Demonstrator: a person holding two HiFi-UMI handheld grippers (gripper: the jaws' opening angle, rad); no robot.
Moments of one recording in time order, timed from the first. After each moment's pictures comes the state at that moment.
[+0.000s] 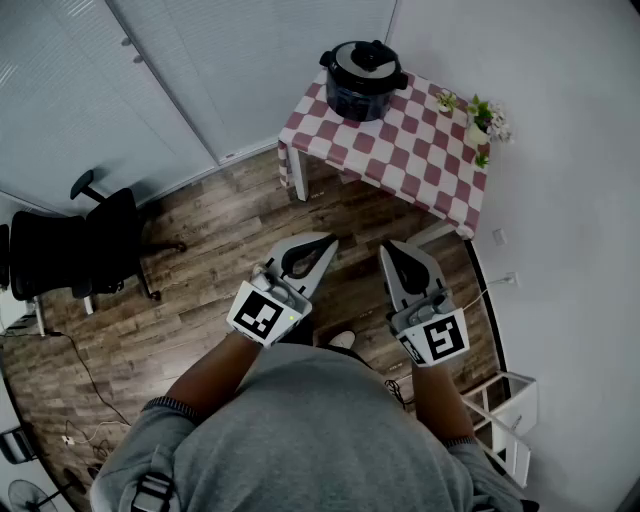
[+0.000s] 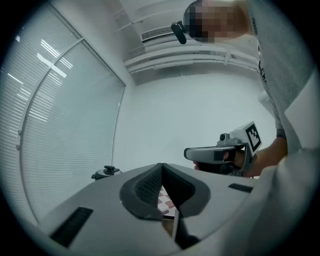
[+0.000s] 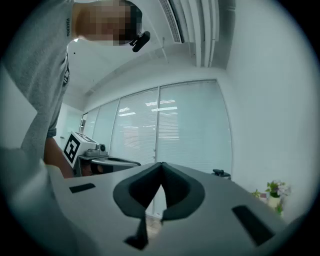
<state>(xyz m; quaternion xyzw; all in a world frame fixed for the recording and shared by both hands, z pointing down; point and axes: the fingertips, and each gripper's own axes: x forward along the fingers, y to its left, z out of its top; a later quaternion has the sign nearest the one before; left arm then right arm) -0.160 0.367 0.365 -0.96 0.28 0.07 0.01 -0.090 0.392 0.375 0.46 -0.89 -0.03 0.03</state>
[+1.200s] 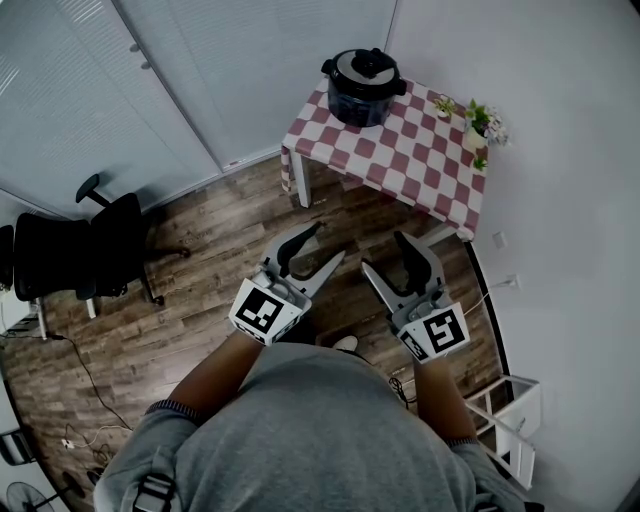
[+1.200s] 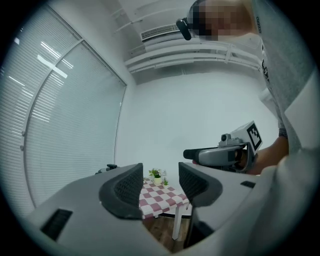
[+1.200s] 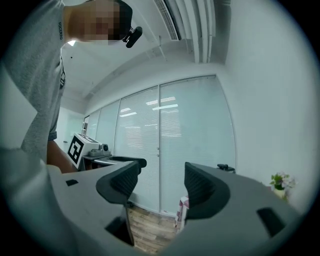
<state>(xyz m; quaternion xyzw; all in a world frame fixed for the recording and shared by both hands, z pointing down) -0.171 0.379 0.370 -0.95 0.29 0.06 -0.01 -0.099 0.407 0.381 0.44 -0.90 0.00 0.03</state>
